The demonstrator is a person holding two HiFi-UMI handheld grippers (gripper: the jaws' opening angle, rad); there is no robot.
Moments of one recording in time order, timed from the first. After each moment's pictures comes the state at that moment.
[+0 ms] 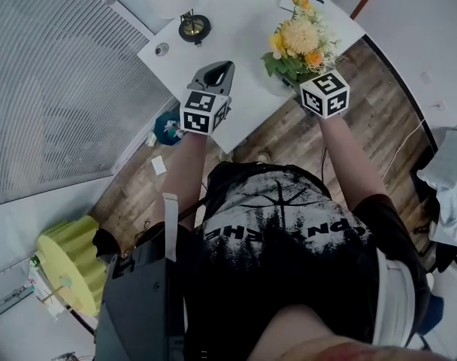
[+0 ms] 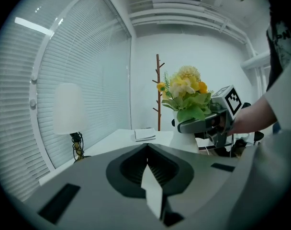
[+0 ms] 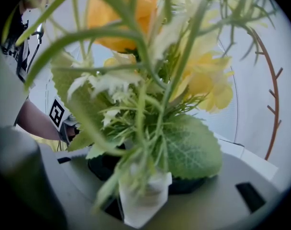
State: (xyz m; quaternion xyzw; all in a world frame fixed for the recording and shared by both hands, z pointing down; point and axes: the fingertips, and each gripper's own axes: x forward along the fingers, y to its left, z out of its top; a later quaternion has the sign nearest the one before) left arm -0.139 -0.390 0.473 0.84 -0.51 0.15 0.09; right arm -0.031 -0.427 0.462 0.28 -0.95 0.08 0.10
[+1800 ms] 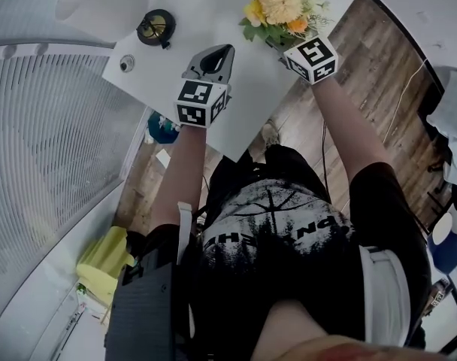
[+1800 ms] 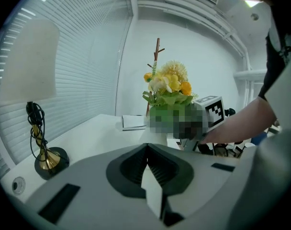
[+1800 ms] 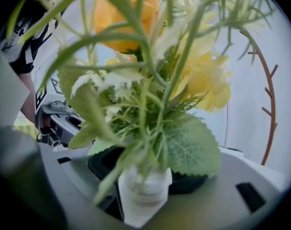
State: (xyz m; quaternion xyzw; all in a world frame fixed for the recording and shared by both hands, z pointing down) left arm -0.108 -0.477 0.544 0.89 -0.40 0.17 0.16; right arm -0.040 -0.550 0.524 0.35 -0.93 0.03 0.07
